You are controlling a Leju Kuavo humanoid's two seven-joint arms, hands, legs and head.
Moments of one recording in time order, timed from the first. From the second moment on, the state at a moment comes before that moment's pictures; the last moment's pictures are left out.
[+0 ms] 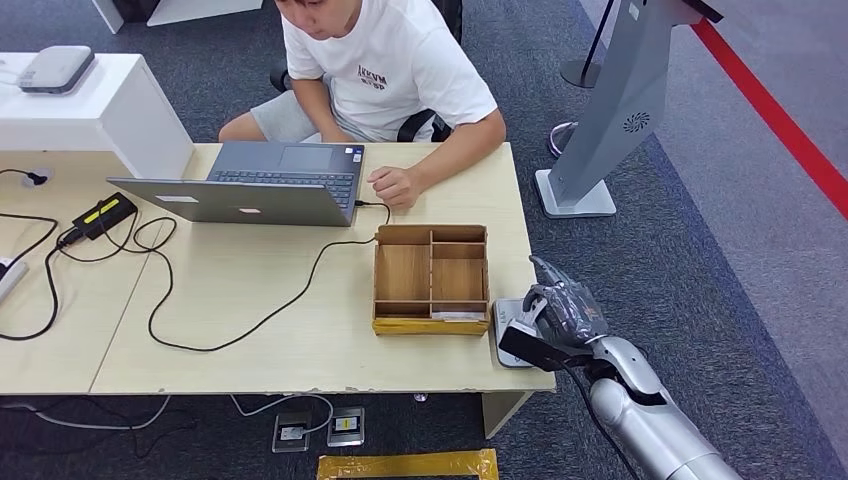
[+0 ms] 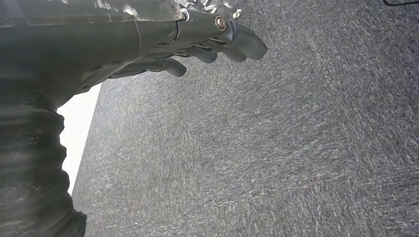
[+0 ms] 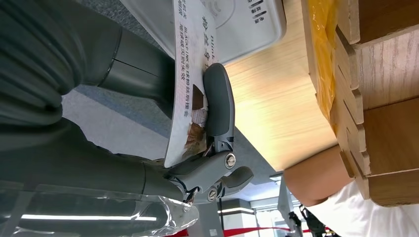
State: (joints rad) left arm -0.12 0.08 0.22 -0.19 -0.69 0.34 0.00; right arm -0.34 -0.39 0.51 -1.03 0.79 -0.27 -0.16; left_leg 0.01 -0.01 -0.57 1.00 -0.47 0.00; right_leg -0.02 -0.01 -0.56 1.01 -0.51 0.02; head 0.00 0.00
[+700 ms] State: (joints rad) left arm -0.12 0.08 0.22 -0.19 -0.68 0.34 0.00; right arm -0.36 -0.37 0.50 -1.01 0.70 -0.24 -0.17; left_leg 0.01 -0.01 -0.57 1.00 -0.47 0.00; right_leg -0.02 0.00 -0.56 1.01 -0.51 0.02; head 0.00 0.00
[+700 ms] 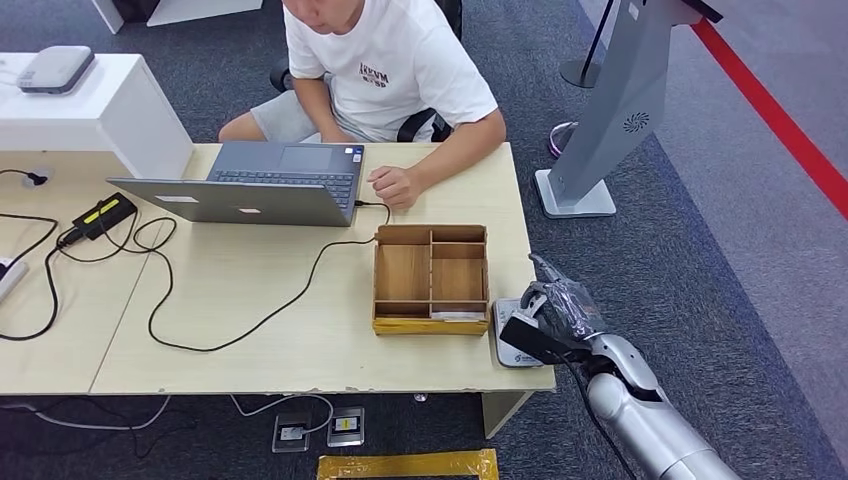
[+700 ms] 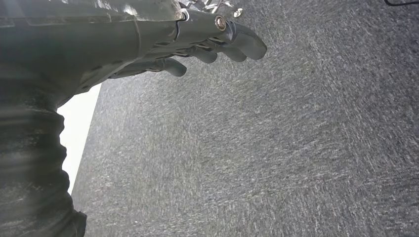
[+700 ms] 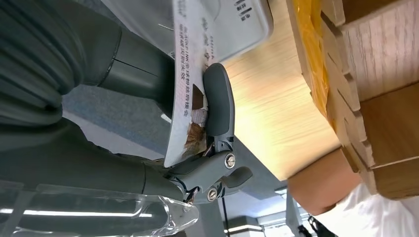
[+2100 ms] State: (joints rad) left arm -0.13 0.08 0.22 -0.19 -0.78 0.31 -0.05; right arm -0.95 -0.31 0.42 -0.92 0.86 -0.21 -0.29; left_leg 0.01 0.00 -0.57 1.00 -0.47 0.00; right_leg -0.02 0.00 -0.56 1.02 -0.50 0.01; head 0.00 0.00
